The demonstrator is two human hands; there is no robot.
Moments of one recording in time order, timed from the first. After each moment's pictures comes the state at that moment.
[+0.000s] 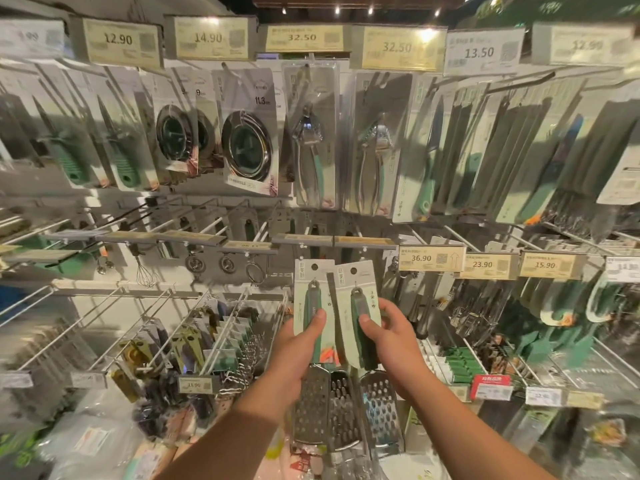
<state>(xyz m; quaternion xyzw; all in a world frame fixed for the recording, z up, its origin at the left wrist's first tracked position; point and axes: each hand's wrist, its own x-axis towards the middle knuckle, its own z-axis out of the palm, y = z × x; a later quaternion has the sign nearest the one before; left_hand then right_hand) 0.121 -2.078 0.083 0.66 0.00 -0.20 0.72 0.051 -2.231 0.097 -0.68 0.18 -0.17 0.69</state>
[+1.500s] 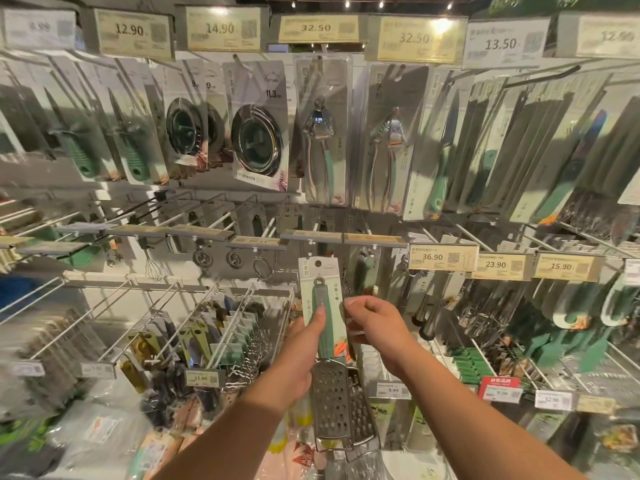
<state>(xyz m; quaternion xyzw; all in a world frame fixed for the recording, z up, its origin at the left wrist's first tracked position) 0.122 -2.079 0.086 0.63 0.02 -0.25 0.74 0.082 -2.221 0.110 -0.69 0.17 -0.08 0.70</state>
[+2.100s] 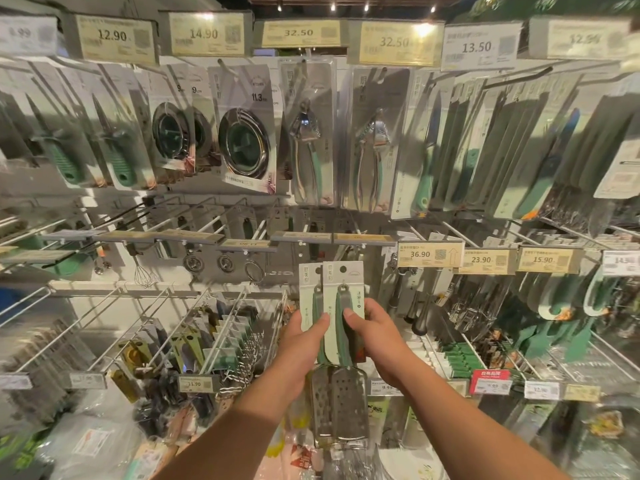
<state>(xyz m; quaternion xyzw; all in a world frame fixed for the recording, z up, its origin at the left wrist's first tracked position) 0.121 -2.085 0.085 0.67 -0.01 -0.19 0.71 0.065 -2.222 0.097 -0.67 0.14 -0.08 0.72</state>
